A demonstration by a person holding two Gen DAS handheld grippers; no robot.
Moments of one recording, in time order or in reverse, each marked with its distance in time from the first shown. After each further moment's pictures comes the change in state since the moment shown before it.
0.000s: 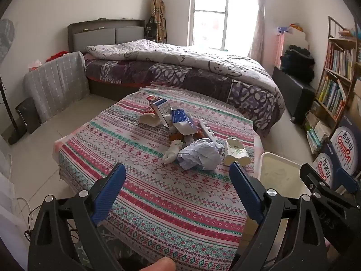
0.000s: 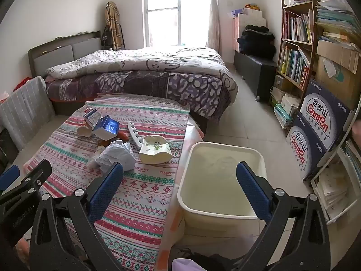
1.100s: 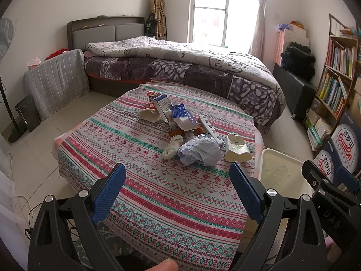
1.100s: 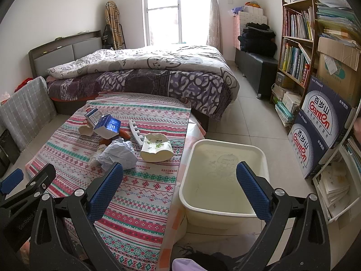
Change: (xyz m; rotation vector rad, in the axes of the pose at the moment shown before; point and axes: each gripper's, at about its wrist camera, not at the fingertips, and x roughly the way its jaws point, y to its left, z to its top) left arm 0.005 0.002 -0.006 0.001 0.012 0.004; right arm 0.002 0.000 -0.001 0.006 0.010 0.007
